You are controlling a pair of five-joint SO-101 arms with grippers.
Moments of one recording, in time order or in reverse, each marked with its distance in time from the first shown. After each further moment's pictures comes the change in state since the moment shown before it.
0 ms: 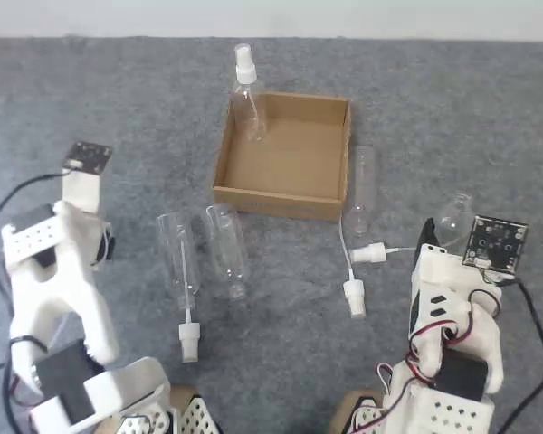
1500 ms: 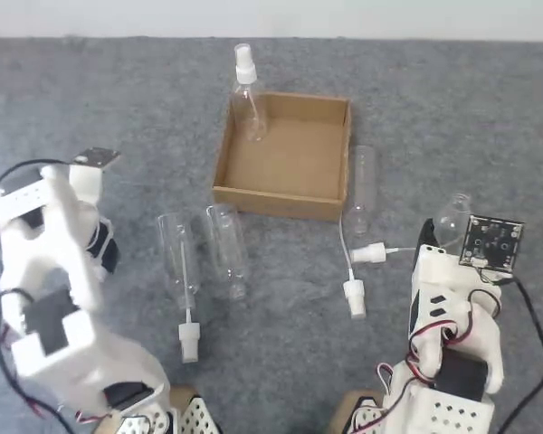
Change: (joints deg) left arm -0.2 18.7 -21.5 23.0 -3.8; right arm -0.1 0.1 0.0 0.0 1.9
